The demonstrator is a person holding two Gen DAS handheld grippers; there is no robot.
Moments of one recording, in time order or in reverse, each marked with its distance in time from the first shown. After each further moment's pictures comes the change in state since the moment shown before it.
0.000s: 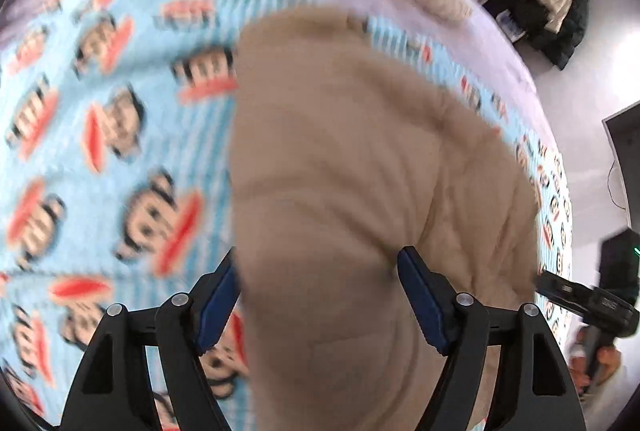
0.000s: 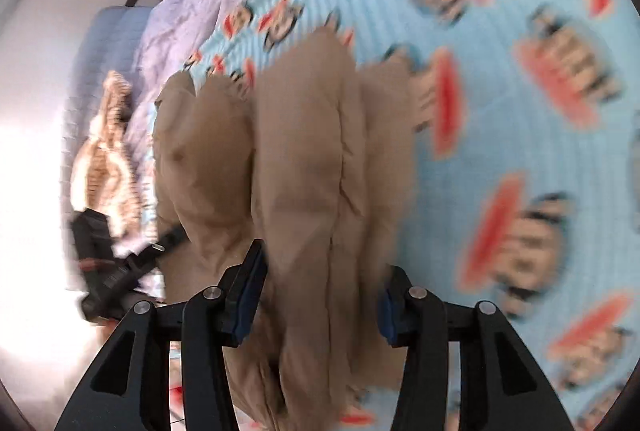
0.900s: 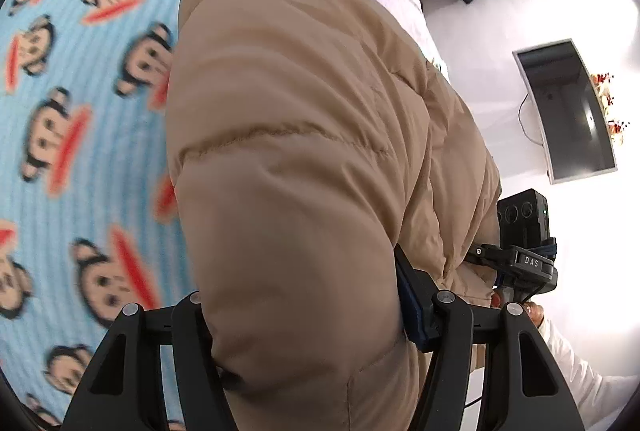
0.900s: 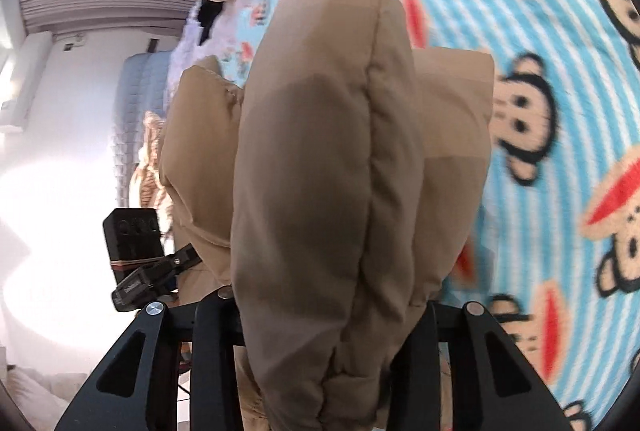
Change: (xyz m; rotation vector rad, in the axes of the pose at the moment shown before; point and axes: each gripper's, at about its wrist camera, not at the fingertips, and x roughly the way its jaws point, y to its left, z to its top) left arm 0.109 -0.335 -0.122 0.049 0.231 -0.358; right arm -0.140 -0.235 -0.022 0.147 0.063 0.300
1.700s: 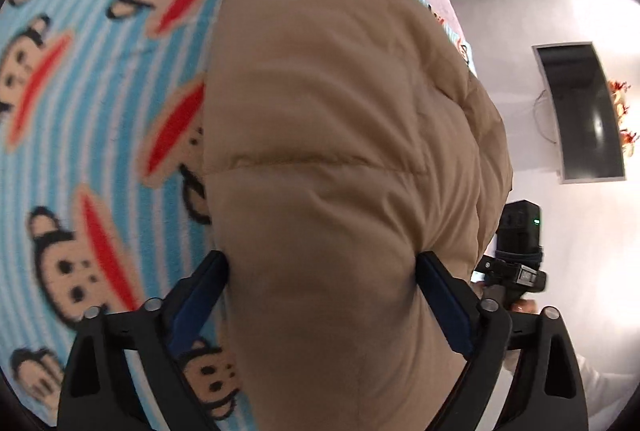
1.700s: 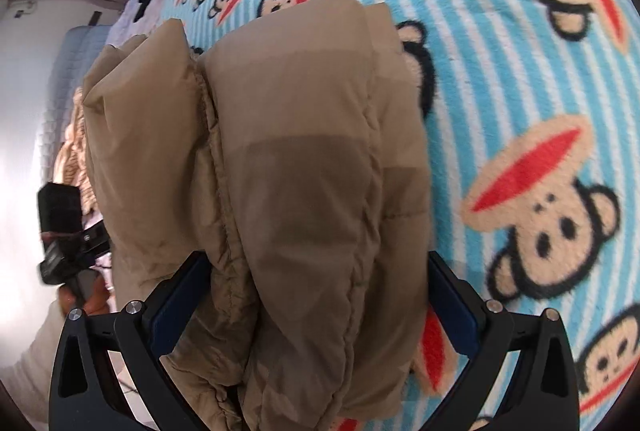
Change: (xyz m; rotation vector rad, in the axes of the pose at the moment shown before) left arm 0.071 0.026 -0.013 -0.078 0.110 -0.036; right arm -0.021 -0.077 -0.007 -0.039 0.076 -0.253
